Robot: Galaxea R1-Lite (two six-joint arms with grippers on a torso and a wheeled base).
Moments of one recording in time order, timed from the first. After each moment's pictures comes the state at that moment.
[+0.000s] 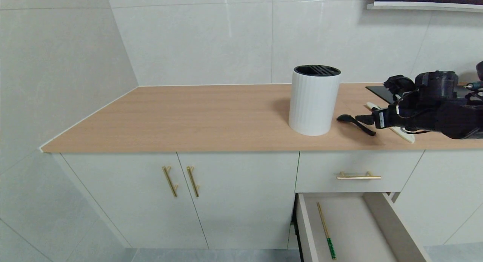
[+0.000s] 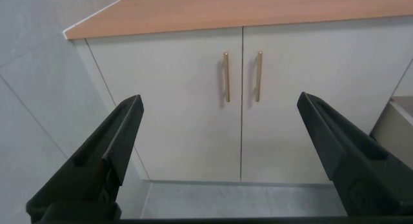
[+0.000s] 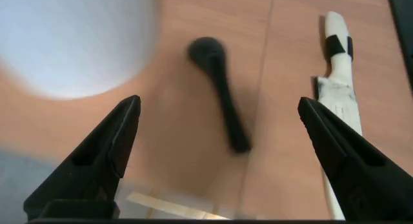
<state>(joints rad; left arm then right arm) 0.00 0.00 -0.02 -0.03 0.06 0.07 -0.03 2.04 -1.41 -0.30 0.17 -0.23</state>
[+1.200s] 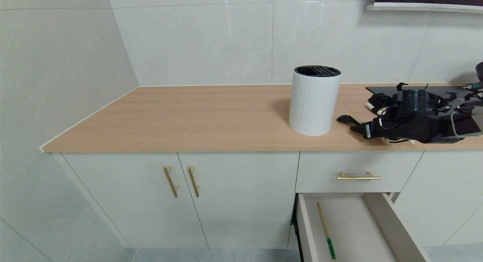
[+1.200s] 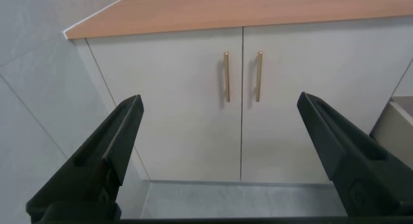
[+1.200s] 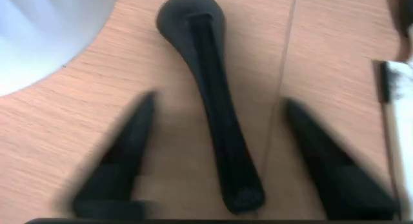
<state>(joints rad) 0.00 0.00 -0.02 -0.03 0.06 0.07 -0.06 2.28 -1.60 -0.22 0.22 -0.22</state>
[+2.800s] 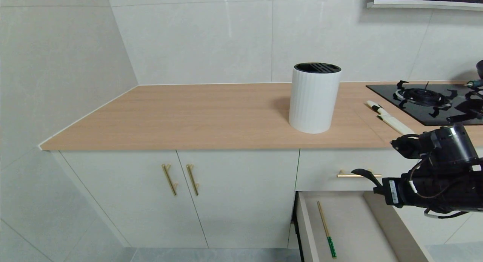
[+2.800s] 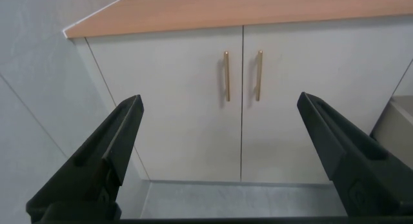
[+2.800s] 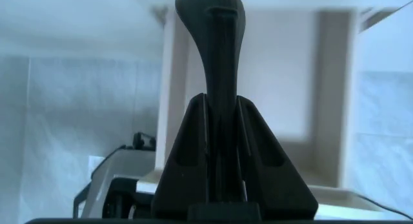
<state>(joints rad) 0.00 0.00 -0.02 -0.03 0.06 0.07 0.28 1.58 -0.72 -0.09 -0.07 0.22</state>
